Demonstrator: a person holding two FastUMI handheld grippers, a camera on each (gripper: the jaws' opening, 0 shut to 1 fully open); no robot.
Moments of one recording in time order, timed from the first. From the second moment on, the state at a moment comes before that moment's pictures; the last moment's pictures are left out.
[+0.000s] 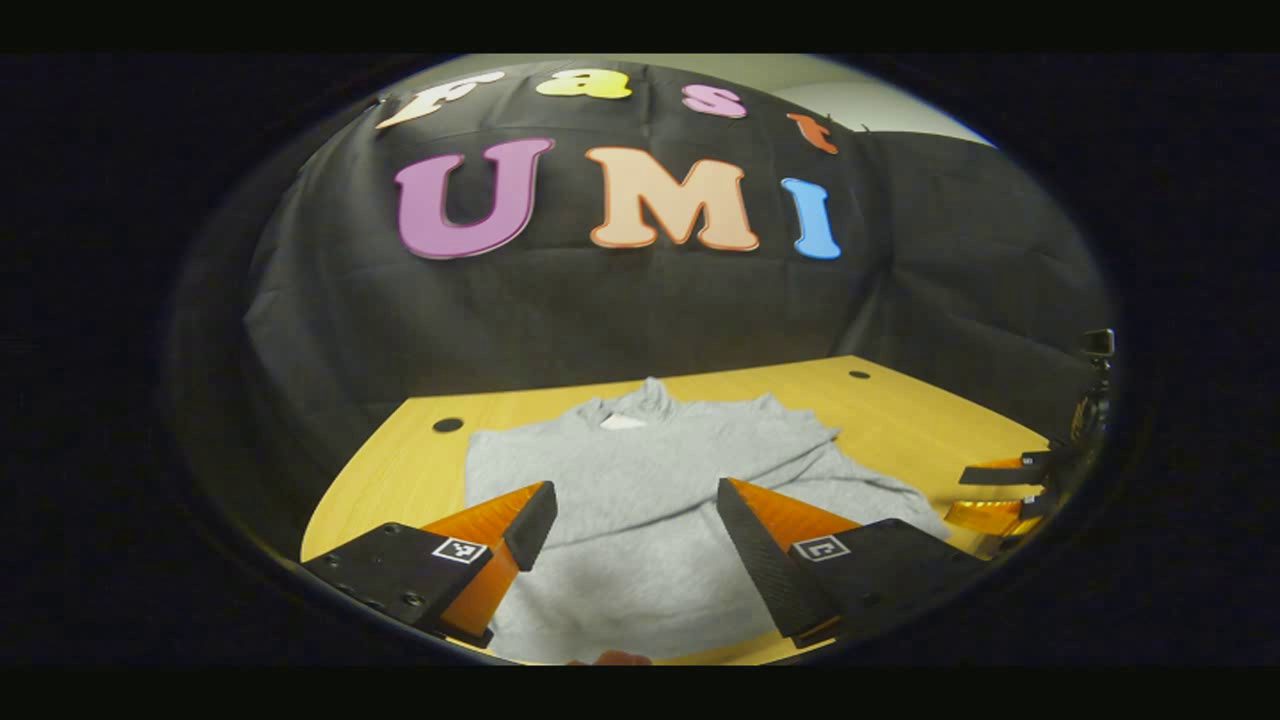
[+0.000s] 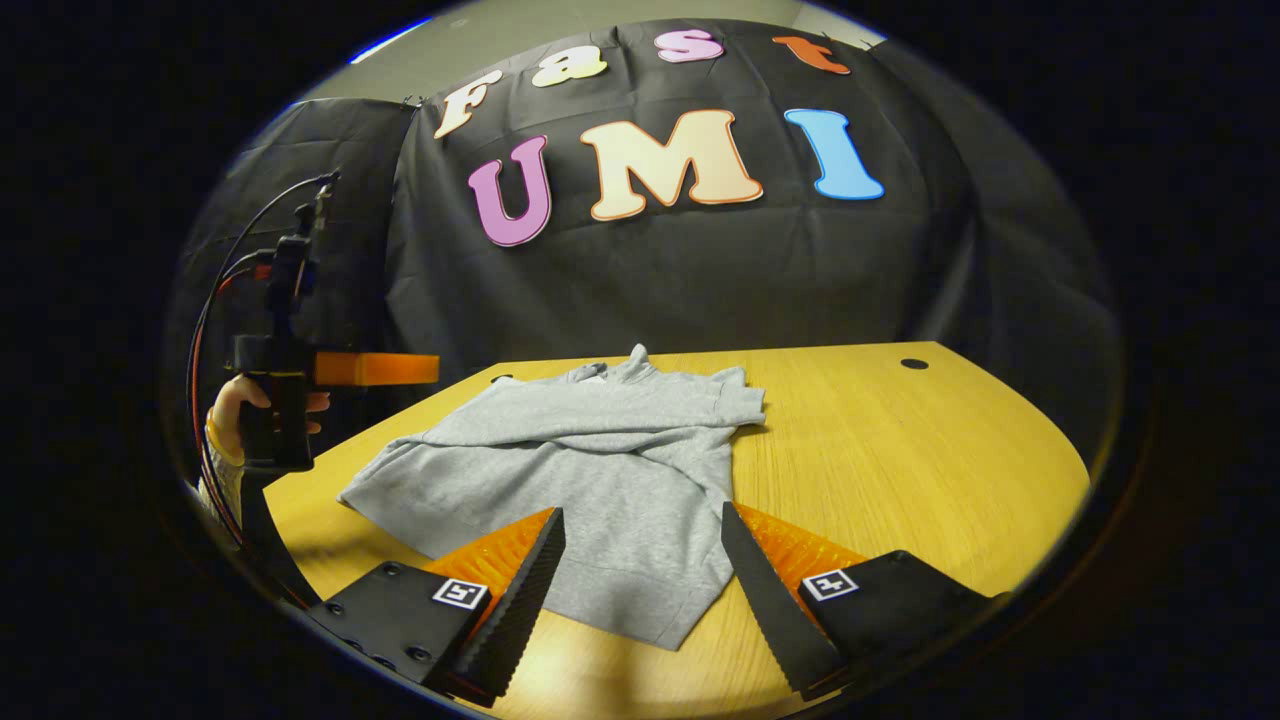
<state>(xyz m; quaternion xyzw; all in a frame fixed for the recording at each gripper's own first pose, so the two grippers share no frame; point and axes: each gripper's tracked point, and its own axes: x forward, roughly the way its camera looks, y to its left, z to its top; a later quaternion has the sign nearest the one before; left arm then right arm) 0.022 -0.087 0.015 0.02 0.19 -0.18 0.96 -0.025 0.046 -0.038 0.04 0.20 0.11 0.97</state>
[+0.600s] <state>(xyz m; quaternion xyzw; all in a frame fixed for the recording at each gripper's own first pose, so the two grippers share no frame) -0.063 -0.011 -0.078 0.01 0.31 -0.12 0.94 -0.035 0.056 -0.097 -0.01 0.30 0.10 0.95</state>
